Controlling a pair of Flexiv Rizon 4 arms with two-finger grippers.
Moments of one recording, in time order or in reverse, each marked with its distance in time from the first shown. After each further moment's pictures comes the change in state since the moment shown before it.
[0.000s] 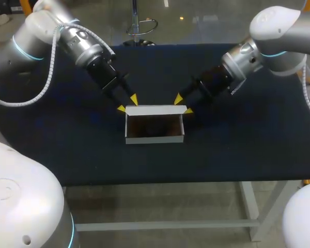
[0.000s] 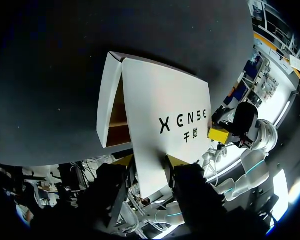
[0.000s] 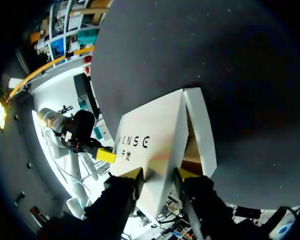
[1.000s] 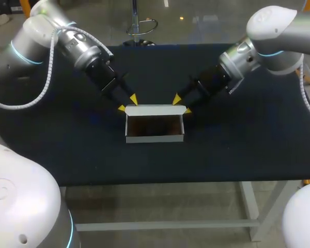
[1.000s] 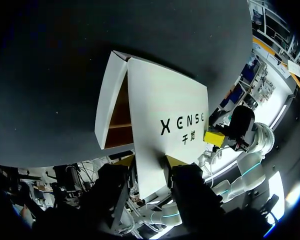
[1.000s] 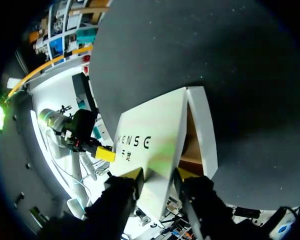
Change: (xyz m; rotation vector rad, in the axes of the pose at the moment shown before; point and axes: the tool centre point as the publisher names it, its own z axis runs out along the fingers) left arm 0.000 -0.007 0.000 0.007 0.047 -0.019; right arm 0.001 0.003 0.004 0.006 -0.013 0.002
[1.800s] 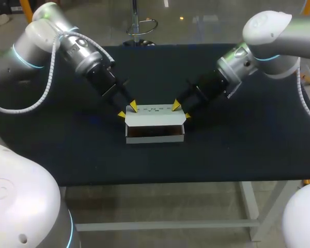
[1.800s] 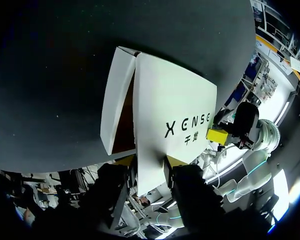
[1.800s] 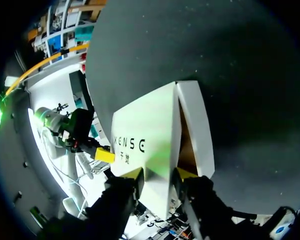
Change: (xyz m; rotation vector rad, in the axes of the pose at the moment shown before) left arm -0.016 -0.003 0.014 0.004 -0.036 0.025; right arm -0.014 0.000 0.014 0.011 -0.026 -0.011
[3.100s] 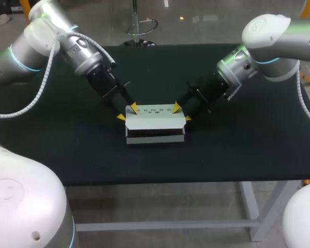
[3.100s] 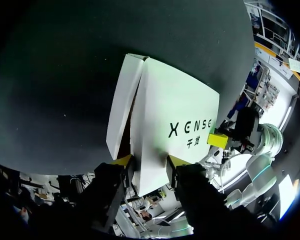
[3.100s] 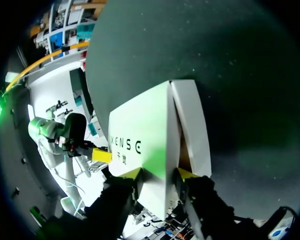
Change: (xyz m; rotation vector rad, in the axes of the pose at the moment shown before) left arm -0.006 0.000 0.003 0.142 -0.030 -0.011; right arm -0.008 0.001 0.004 0.002 -0.008 -0.029
